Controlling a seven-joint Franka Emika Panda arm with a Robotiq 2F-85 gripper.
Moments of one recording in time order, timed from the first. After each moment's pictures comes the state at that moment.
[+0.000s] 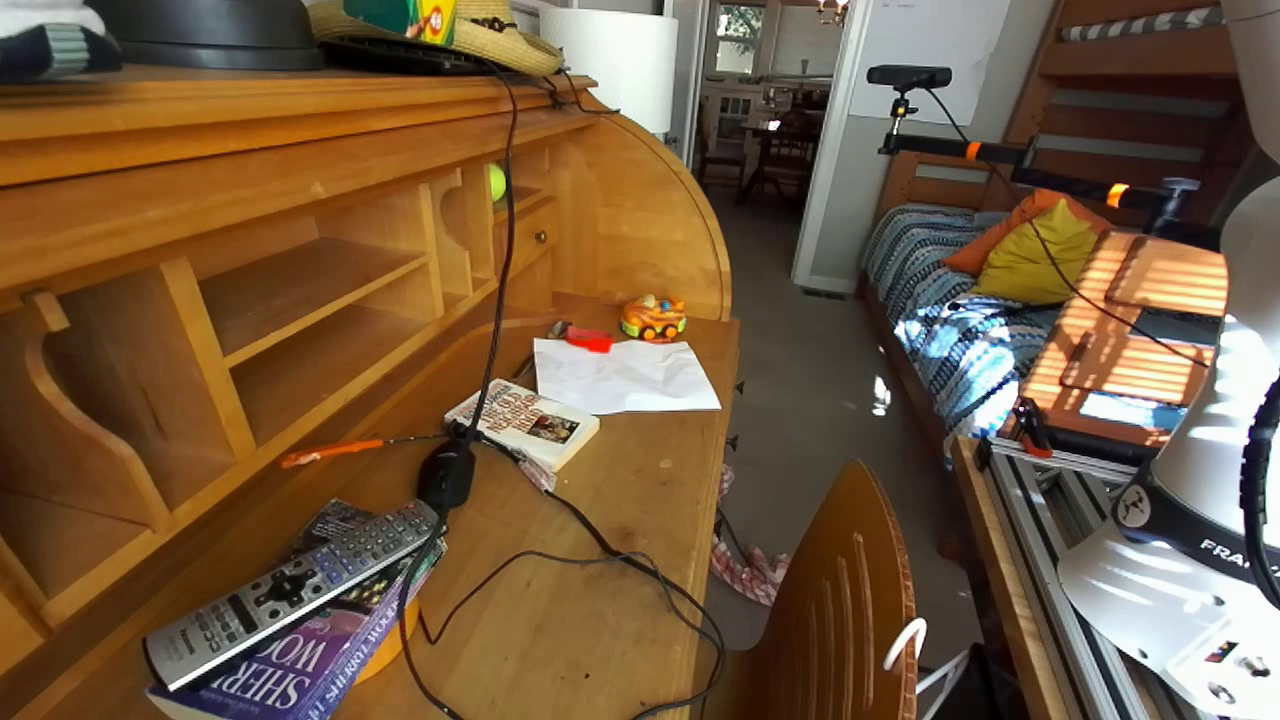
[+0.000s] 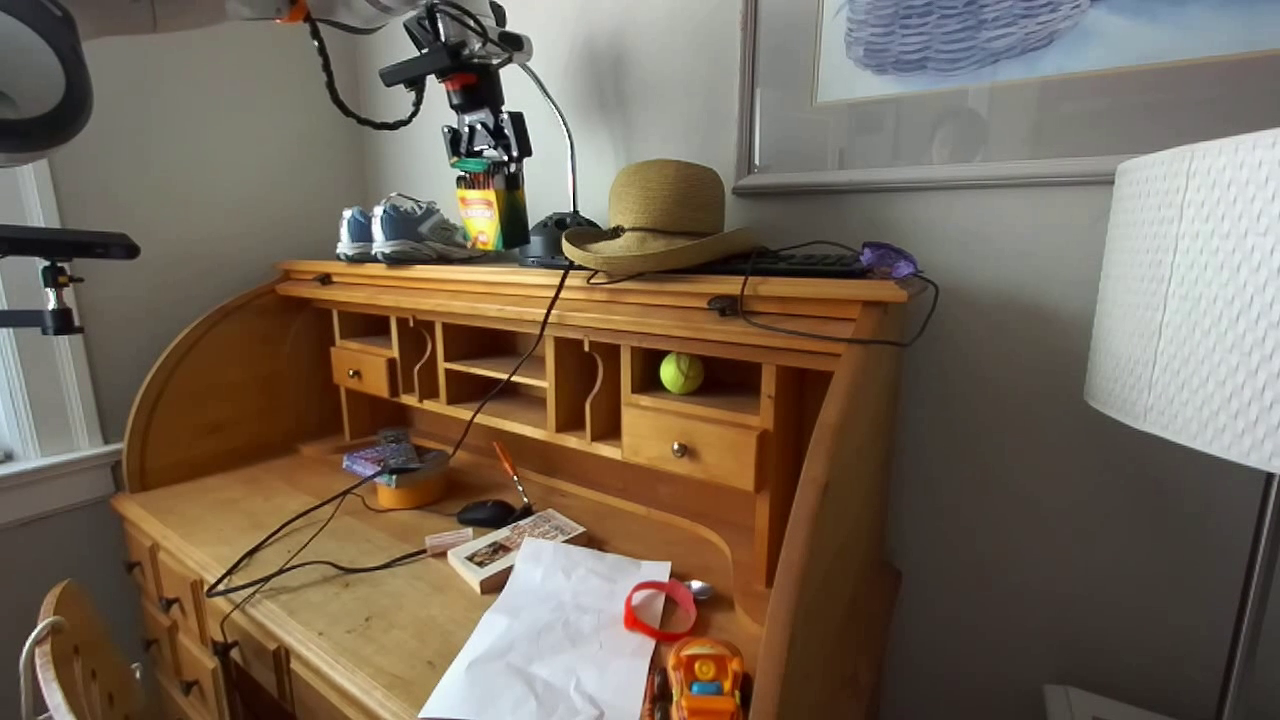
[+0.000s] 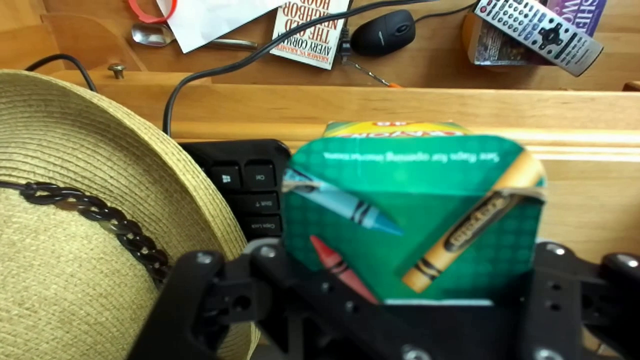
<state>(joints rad) 0.03 0.63 0.00 -0.58 -0.04 1.40 -0.09</state>
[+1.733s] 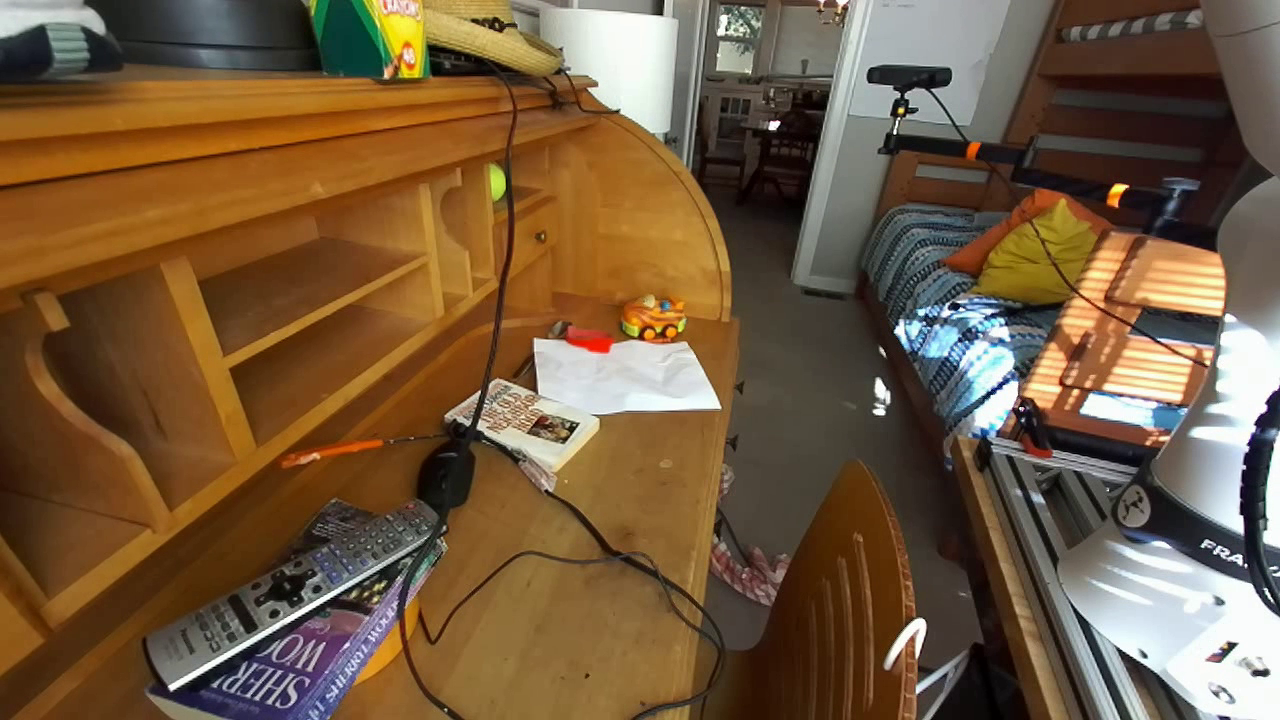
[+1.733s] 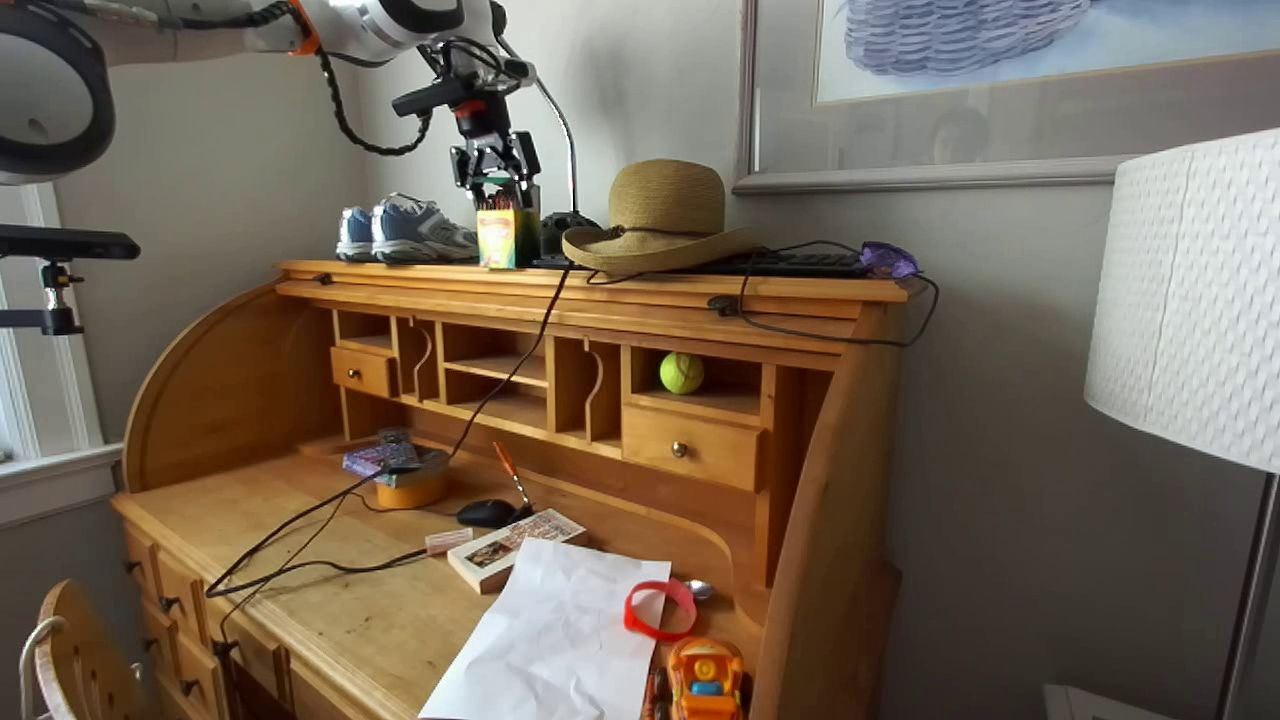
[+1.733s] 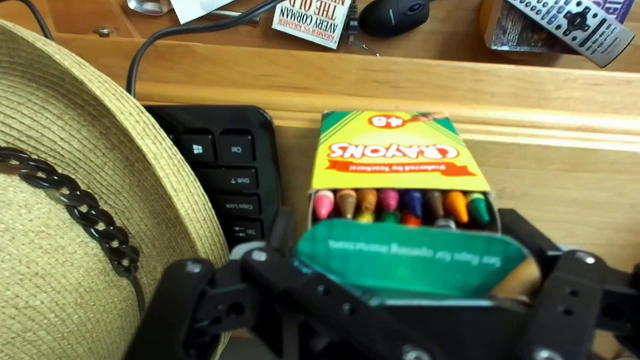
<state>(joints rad) 0.06 0.68 0.00 -0.57 -0.08 1.47 -0.11</state>
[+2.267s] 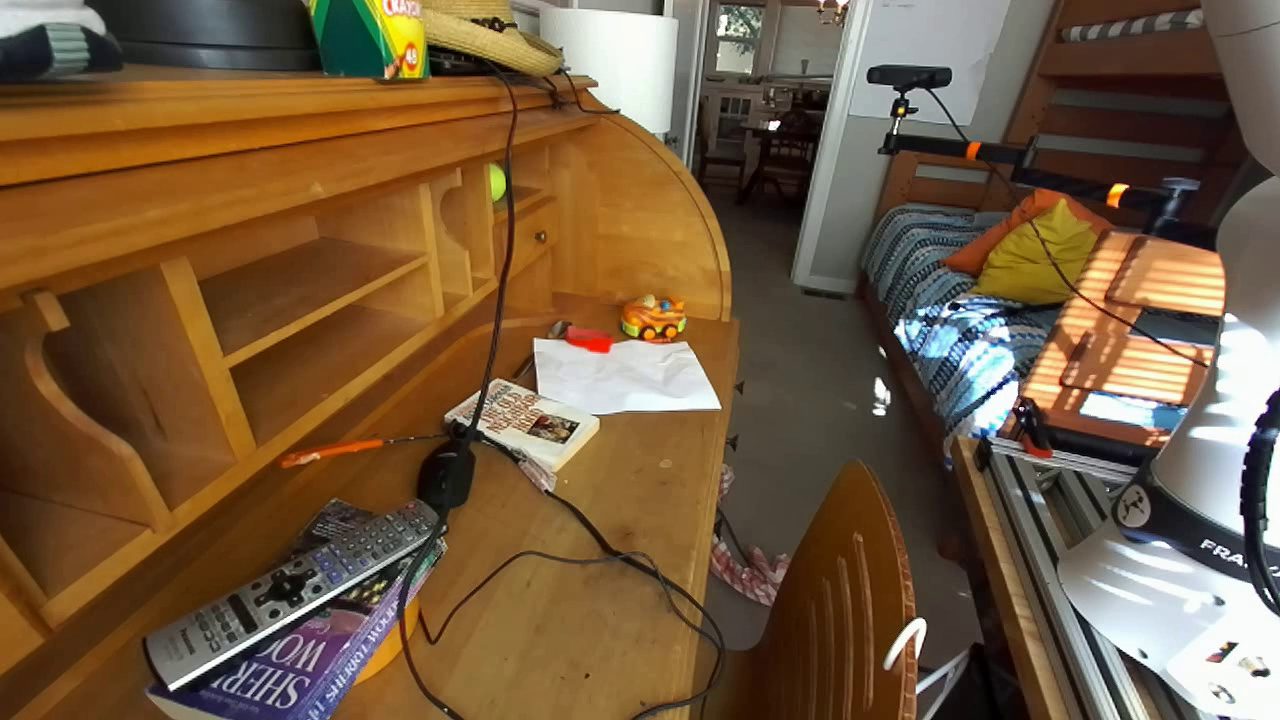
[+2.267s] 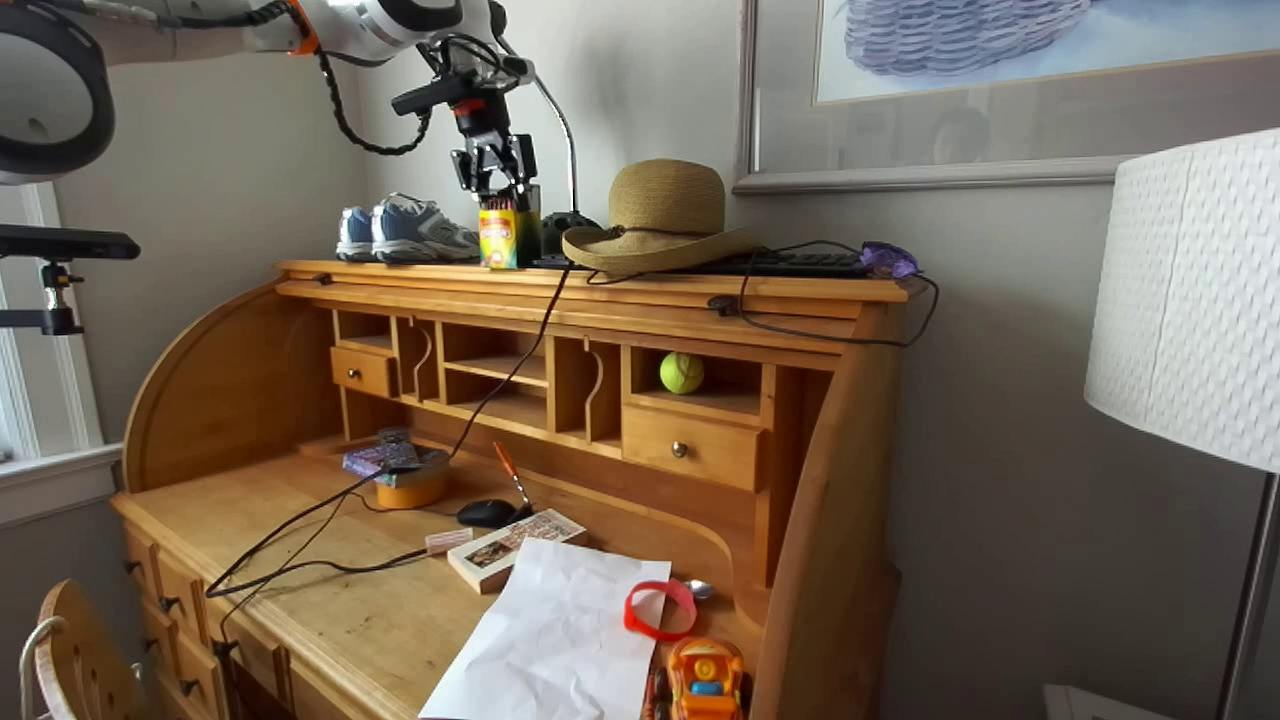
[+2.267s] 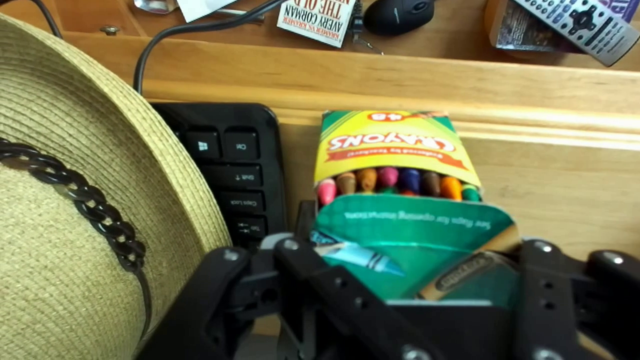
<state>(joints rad) 0.06 0.67 0.00 -0.57 -0.09 1.47 -0.11</state>
